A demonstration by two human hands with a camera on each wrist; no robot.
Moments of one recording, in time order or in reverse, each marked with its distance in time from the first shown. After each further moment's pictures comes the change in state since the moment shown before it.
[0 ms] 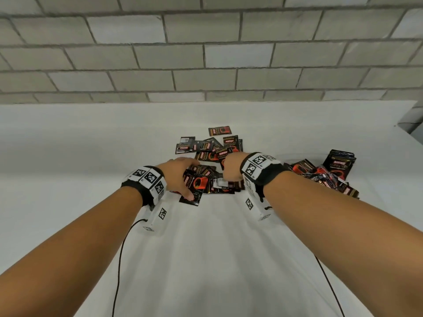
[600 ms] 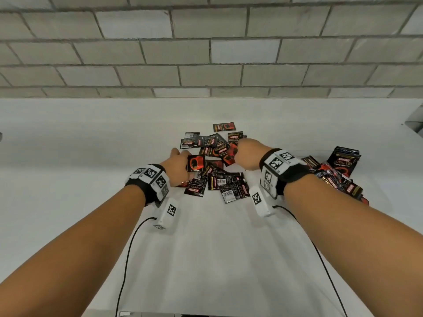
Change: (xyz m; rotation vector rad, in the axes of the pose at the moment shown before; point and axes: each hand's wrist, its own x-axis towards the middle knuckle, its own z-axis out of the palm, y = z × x) left_hand -0.006 0.003 0.013 -0.121 0.201 -0.126; right_hand -0.028 0.016 -0.007 0.245 0.147 -0.035
